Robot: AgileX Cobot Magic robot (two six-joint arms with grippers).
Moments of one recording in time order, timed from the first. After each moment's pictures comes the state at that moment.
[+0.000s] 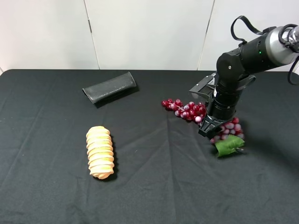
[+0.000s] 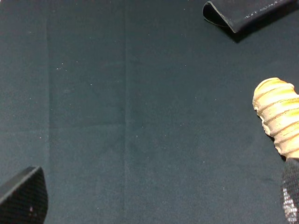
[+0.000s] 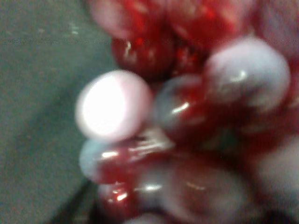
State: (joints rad) left arm 0.00 -0.01 -0.50 -0.01 1.06 0.00; right arm 0.38 1.95 -1.07 -0.13 0.69 -0.33
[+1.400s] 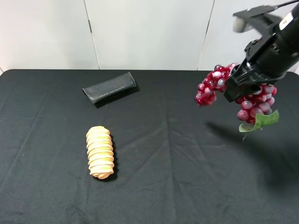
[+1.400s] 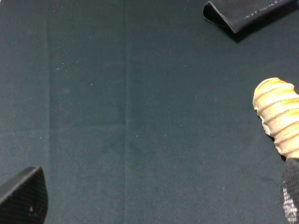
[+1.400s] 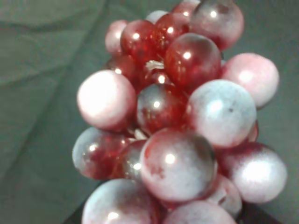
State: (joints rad) left arm 0.00 -0.01 -0.50 -0.01 1.06 0.00; right arm 0.38 1.33 -1.07 0.14 0.99 -0.30
